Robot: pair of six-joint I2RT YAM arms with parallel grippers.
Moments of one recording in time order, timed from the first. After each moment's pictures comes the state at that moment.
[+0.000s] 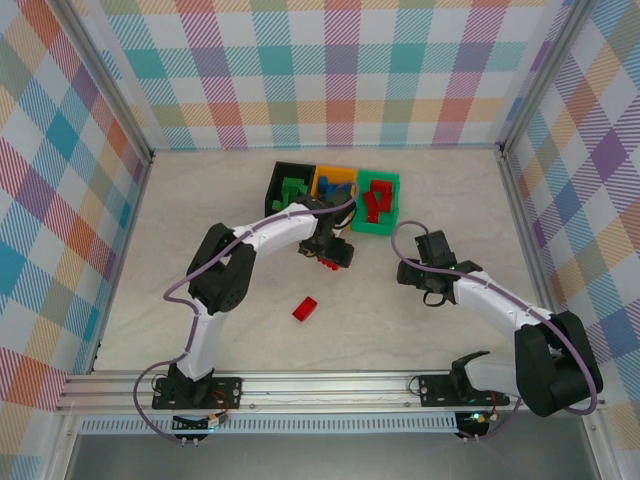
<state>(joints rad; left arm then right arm) -0.72 2.16 1.73 -0.94 0.00 -0.32 0.36 1.24 0.60 -0.39 0.10 0.47</state>
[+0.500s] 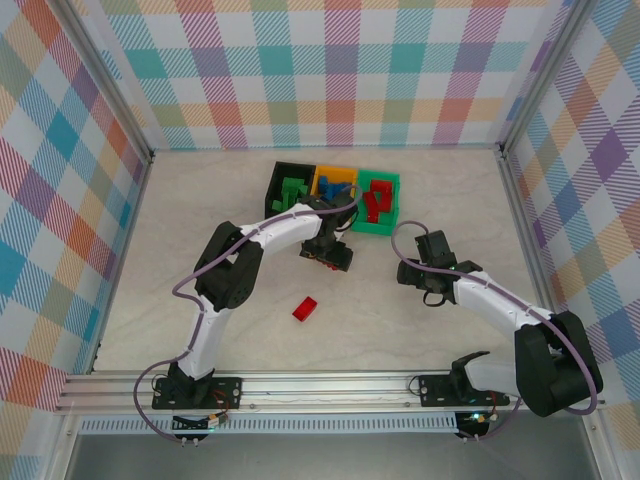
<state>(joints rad) -0.72 2.20 1.75 -0.98 0.01 -0.31 0.36 1.24 0.60 -0.39 0.10 0.47</state>
